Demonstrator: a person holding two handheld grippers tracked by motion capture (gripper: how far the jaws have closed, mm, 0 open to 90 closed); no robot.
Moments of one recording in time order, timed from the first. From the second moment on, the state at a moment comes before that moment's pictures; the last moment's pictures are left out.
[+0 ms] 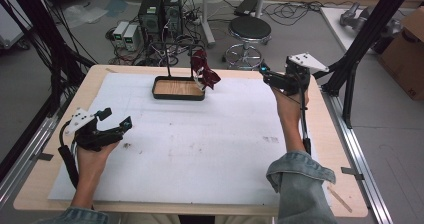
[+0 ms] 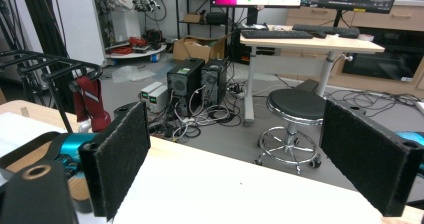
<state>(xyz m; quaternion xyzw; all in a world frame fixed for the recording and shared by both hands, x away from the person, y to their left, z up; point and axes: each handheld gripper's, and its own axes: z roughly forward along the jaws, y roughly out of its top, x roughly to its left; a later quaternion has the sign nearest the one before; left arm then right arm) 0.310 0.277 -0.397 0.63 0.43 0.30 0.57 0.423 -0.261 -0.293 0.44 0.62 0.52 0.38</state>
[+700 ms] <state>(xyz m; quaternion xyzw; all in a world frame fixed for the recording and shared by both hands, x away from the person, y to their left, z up) 0.309 0.272 -0.402 0.64 0.43 0.30 0.55 0.331 -0.316 -0.327 0.44 0.59 0.56 0.39</state>
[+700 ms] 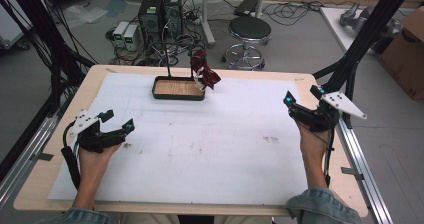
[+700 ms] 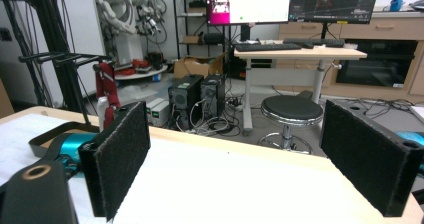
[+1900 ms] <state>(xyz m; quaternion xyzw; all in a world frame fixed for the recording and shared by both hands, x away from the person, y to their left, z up) 0.309 0.269 -0.403 0.65 0.43 0.31 0.54 0.264 -0.314 -0.438 0.48 0.59 0.55 0.33</state>
